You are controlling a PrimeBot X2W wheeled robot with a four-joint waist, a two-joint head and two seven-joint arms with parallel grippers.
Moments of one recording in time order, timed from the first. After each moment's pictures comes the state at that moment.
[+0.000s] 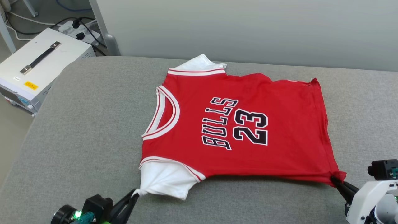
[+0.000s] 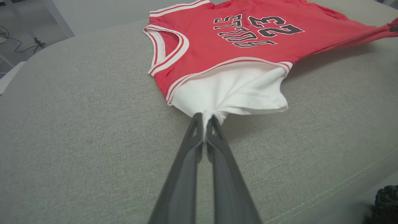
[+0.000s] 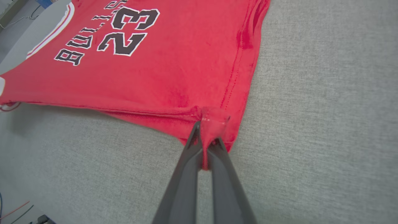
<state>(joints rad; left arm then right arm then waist) 0.02 0.60 -0.54 0.07 -0.50 -0.09 -0.15 -0.14 -0.60 0.47 0.36 0.92 0.13 0.09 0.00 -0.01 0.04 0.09</state>
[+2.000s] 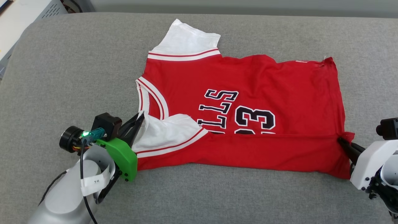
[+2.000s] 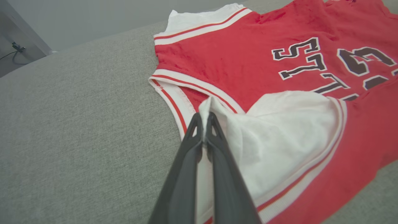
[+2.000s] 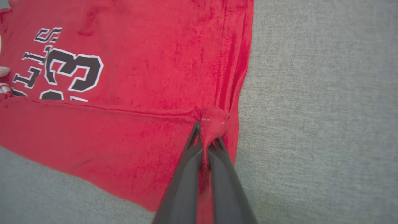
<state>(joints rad) -0.49 0.49 -0.65 0.43 -0.55 -0.13 -0.15 -0.16 -0.44 0.09 0.12 0.64 0.13 0.45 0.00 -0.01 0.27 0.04</state>
